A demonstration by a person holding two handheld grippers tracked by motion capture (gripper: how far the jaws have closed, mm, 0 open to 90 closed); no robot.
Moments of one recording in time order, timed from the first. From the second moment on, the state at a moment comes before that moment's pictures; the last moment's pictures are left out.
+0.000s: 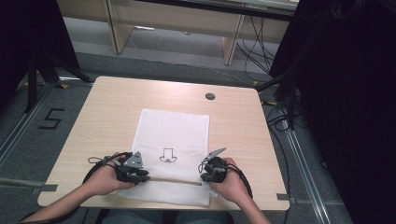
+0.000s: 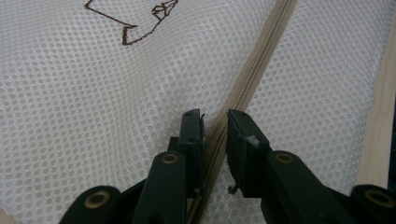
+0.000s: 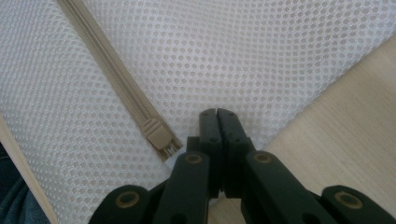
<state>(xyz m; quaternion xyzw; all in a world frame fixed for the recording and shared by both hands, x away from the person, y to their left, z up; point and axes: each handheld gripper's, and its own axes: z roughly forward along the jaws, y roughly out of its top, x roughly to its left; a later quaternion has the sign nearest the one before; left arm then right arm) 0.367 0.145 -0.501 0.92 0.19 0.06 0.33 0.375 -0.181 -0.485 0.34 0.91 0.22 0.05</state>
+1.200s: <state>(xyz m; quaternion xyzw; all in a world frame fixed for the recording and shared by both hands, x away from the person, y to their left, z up) 0.371 0.147 -0.491 0.87 0.22 0.08 0.43 0.383 -0.206 -0.475 0.41 0.86 0.30 0.10</state>
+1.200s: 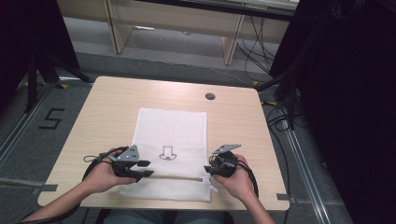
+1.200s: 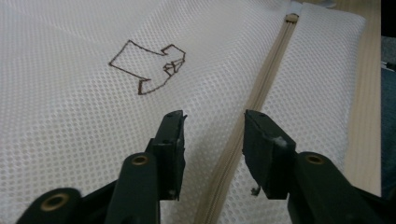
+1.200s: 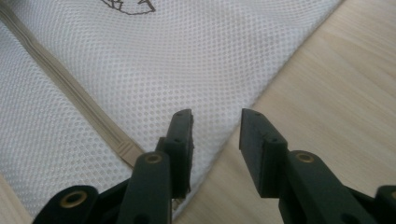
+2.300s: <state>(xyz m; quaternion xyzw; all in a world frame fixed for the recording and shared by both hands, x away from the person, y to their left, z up) 0.373 0.148 -0.490 0.85 0.24 0.09 0.46 0.373 -0.216 -0.463 0.40 0.86 0.31 0.12</state>
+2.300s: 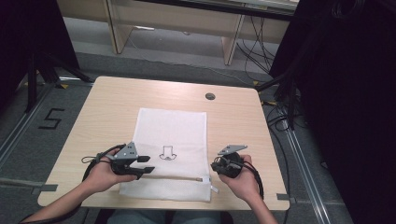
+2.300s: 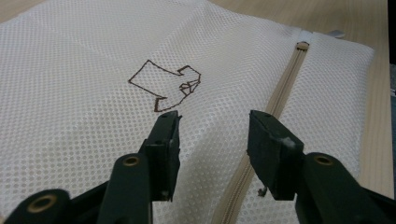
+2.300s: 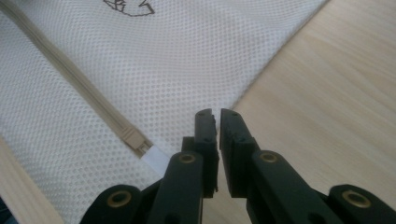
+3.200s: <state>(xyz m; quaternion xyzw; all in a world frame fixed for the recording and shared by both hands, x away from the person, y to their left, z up) 0.363 0.099 -0.481 0.86 0.18 0.08 0.47 0.365 -0.200 -0.471 0.37 0.89 0.26 0.04</state>
